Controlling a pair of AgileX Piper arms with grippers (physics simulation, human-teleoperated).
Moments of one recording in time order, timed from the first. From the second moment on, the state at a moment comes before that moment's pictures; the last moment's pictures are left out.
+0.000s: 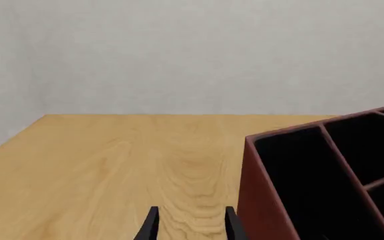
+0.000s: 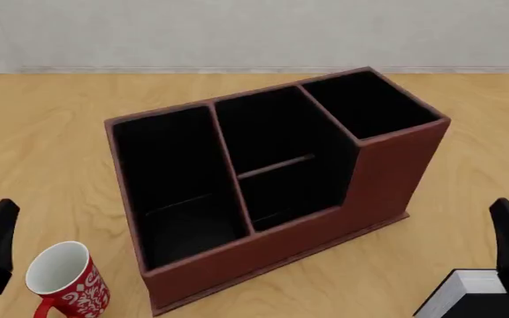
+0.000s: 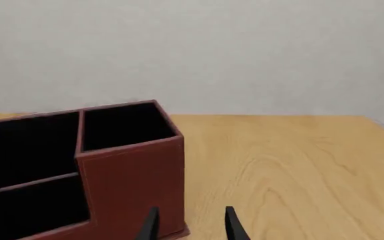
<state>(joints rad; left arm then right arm) 0.00 0.00 0.00 0.00 0.00 0.01 0.00 -0.01 0.01 -0.01</state>
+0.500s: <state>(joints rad) 0.01 0.00 -0.01 0.02 0.02 0.02 0.14 -0.22 0.15 -0.17</state>
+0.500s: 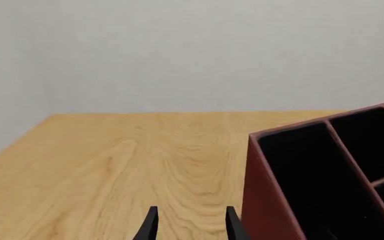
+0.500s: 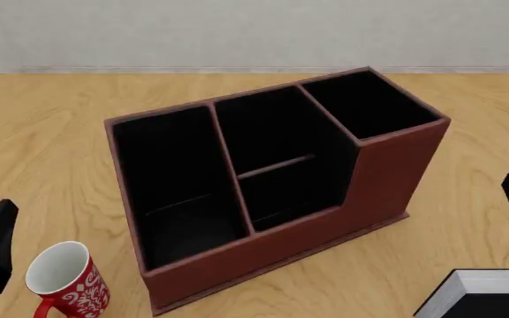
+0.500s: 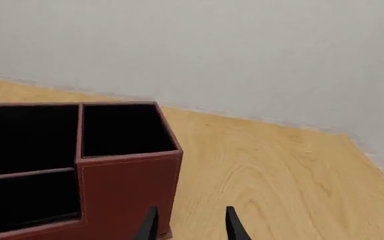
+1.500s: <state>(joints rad) 0.04 0.01 -0.04 0.06 0.08 0.07 0.52 -0.79 0.76 -0.67</state>
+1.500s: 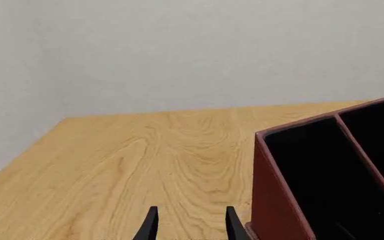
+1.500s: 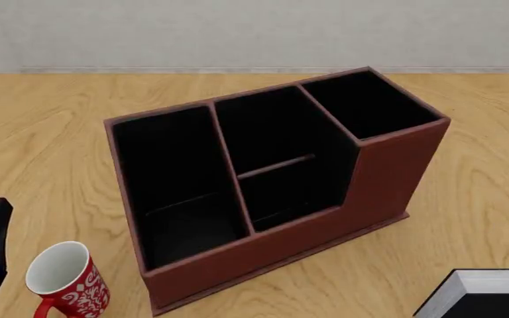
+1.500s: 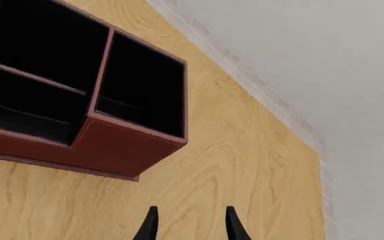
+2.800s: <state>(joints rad) 0.04 0.01 -0.03 0.06 0.10 -0.05 0.59 -0.78 1.21 -1.17</state>
